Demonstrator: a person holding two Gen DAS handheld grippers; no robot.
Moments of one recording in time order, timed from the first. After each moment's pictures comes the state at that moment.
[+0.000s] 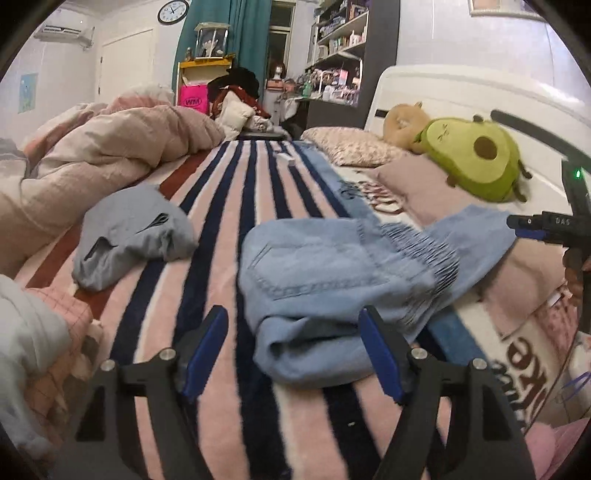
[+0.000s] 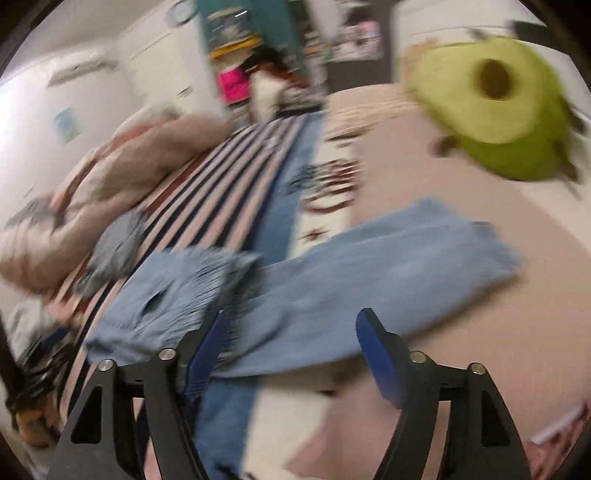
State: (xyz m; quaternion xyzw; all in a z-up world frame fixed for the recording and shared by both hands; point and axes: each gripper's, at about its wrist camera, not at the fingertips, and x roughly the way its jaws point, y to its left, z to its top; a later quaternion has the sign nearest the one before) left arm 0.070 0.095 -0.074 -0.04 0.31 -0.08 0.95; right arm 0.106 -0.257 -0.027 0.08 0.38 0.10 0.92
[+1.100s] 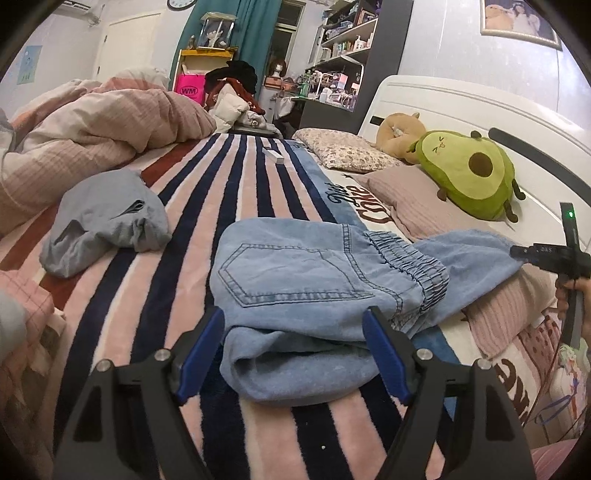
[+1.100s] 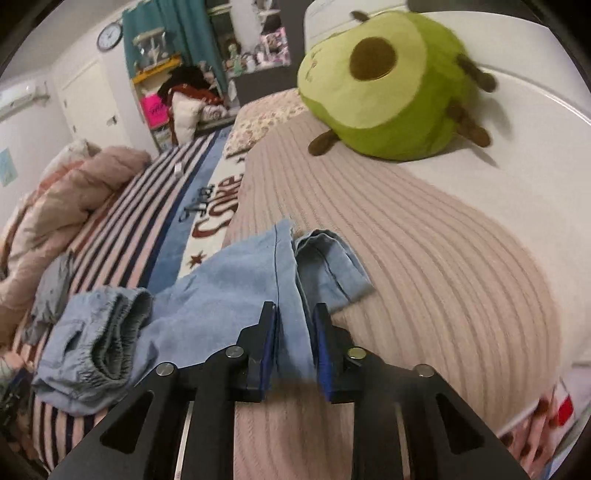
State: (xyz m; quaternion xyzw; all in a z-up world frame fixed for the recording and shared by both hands) left arm 0.092 0.093 -0.085 -0.09 0.31 -0.10 0.94; right arm 0.115 -0.349 -0.038 0.12 0.38 -0.02 0.92
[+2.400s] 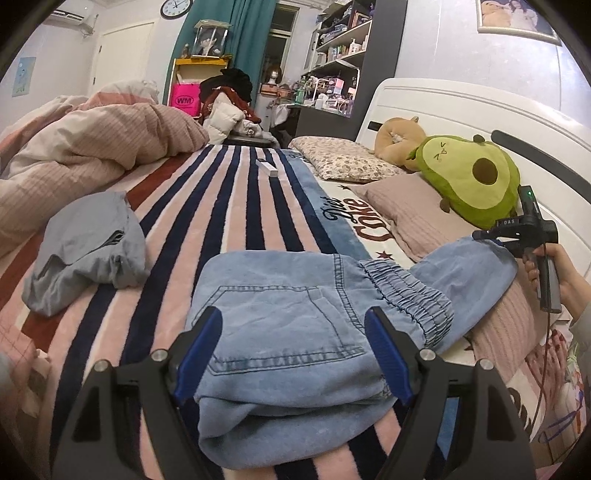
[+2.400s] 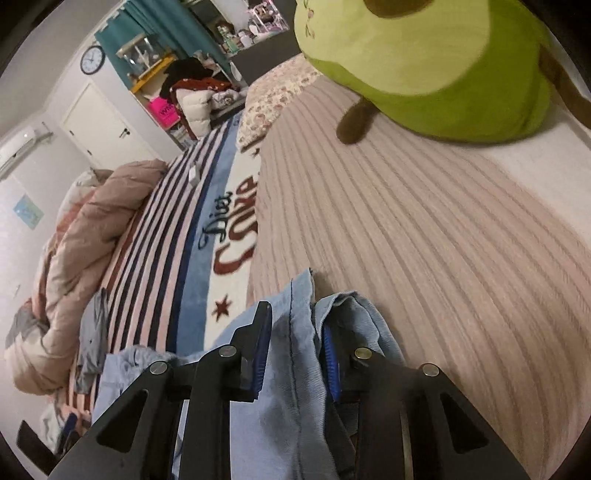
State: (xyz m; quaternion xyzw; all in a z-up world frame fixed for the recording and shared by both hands) left arm 0.135 0.071 -0.068 -0.07 0.29 -0.10 0.95; right arm 0.253 -0.373 -0.060 0.22 0.43 0.06 0.88
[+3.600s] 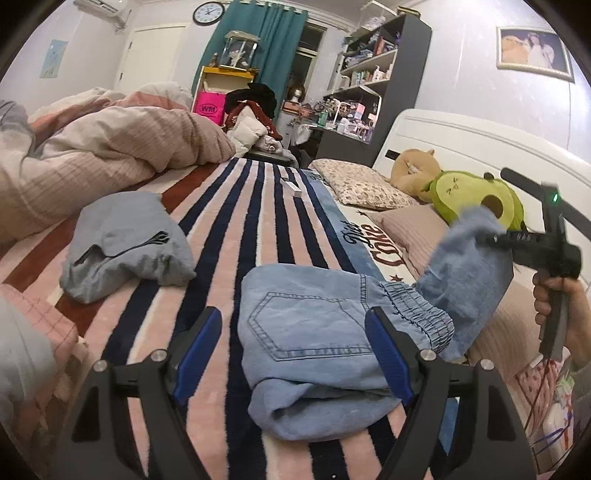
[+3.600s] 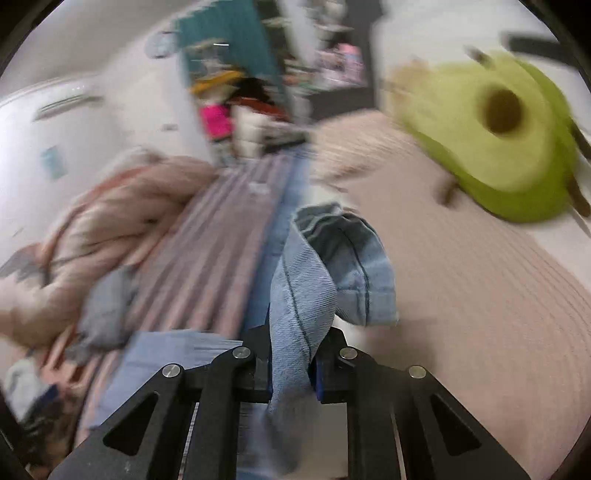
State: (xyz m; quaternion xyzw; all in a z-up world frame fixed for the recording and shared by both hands) left arm 0.097 0.126 -0.055 -0.12 0.26 -0.07 0.96; right arm 0.177 -0.203 0.010 0.09 0.33 0.12 0.93
